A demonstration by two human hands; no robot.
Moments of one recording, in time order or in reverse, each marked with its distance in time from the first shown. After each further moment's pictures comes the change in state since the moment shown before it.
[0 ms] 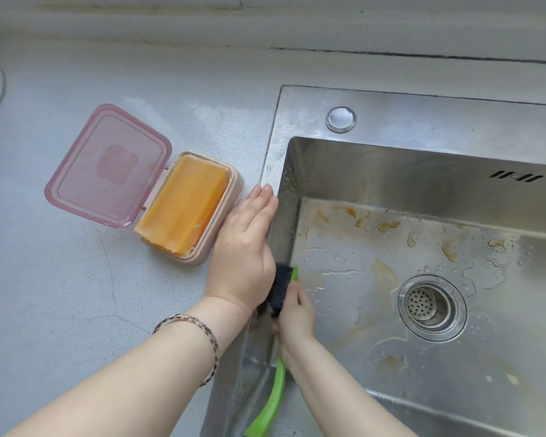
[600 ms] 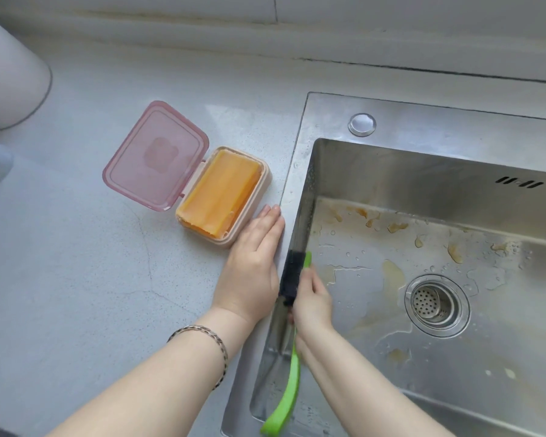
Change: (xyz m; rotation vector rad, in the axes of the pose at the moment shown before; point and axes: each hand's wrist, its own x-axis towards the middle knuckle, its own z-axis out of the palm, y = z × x) left_hand -0.037 -0.011 -0.019 0.020 -0.064 0.029; right_hand -0.047 -0.038 0.003 -0.054 -0.008 -0.079
